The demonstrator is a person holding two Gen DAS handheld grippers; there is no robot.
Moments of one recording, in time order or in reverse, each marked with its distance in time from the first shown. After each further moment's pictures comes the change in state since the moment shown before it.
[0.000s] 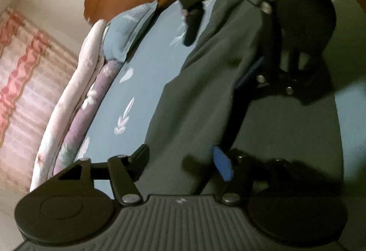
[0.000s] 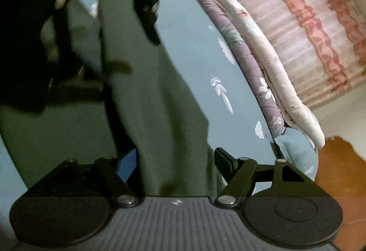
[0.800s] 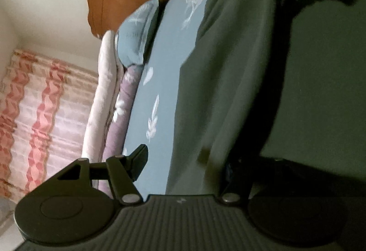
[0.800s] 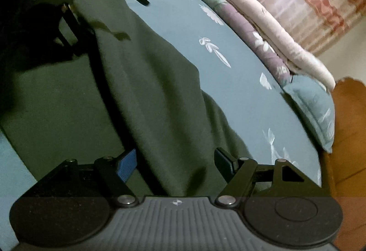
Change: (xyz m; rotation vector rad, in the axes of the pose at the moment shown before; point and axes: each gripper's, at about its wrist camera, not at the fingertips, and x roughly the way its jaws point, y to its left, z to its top) left arm 0.049 -0.014 -0.008 0.228 0.032 0.215; right arm 0.008 -0.014 -0.042 0.258 0.108 0.078
